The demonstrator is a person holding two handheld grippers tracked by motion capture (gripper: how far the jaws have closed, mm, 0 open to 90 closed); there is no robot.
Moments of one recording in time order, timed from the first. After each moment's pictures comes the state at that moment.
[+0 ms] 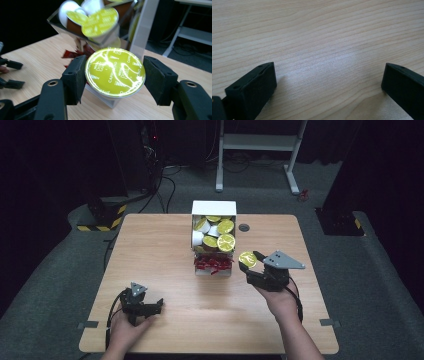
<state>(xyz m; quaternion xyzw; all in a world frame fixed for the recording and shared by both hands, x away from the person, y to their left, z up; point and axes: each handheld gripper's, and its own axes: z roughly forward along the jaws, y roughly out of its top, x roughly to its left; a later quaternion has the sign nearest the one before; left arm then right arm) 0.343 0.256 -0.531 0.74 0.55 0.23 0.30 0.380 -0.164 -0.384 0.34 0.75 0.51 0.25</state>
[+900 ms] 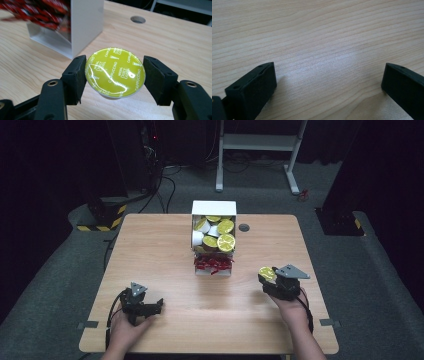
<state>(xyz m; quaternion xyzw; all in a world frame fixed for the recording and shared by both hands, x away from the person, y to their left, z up) 0.343 0.256 -0.531 0.74 0.55 0.23 0.30 0.396 -0.218 -0.466 0.43 0.76 0.41 0.27</state>
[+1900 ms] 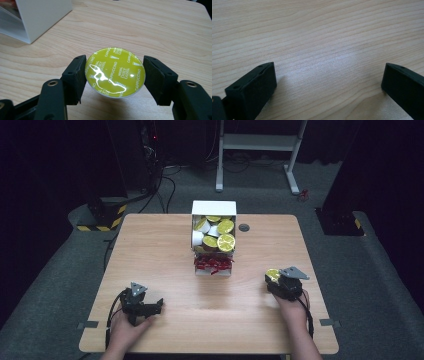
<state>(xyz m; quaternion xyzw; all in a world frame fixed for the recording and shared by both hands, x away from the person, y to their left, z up) 0.343 0.256 -0.531 0.74 0.55 0.23 0.30 0.415 -0.236 -0.503 0.48 0.74 0.37 0.29</state>
